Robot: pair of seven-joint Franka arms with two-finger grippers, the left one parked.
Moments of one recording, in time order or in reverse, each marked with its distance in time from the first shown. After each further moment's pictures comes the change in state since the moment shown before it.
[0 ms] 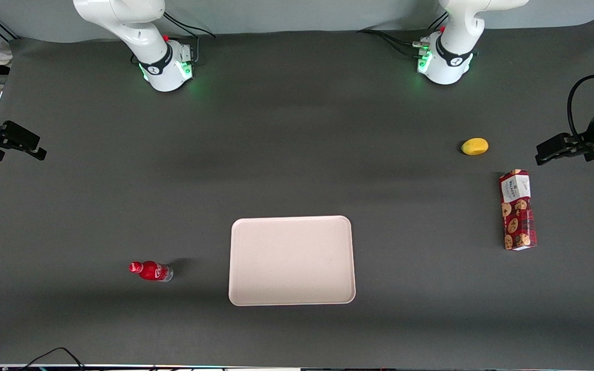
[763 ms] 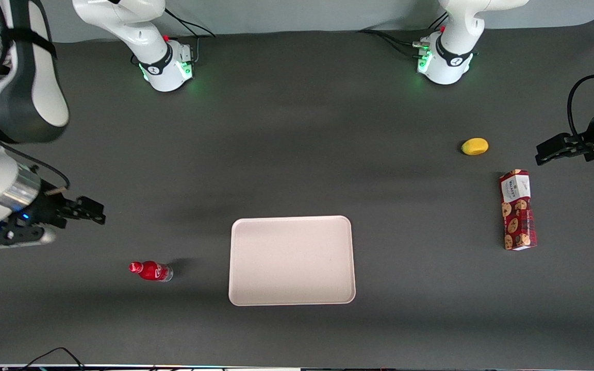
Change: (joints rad) arm 0.078 0.358 0.035 0.084 0.000 0.306 0.000
